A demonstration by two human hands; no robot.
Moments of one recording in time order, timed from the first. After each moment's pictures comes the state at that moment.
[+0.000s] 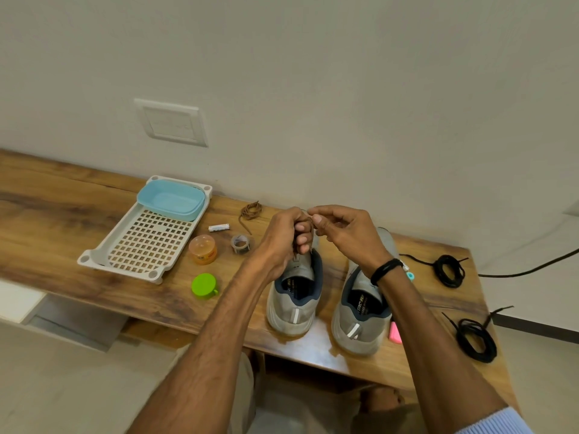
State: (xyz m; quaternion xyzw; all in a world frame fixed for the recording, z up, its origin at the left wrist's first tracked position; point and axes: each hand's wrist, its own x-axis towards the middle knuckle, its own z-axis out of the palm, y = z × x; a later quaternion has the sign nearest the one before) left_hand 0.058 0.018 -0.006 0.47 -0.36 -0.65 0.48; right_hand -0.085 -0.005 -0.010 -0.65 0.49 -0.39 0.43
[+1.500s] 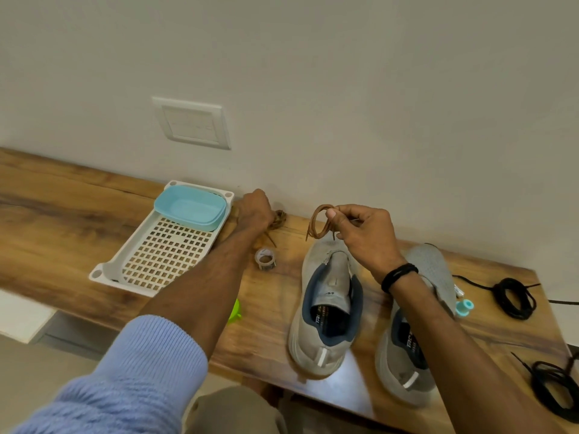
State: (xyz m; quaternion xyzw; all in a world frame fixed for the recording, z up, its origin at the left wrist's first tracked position) left_hand 0.187 -0.142 -0.103 0.82 -0.54 -0.16 0.14; right_hand -0.033 -0.051 -0.037 -0.64 0.52 -0.43 0.38
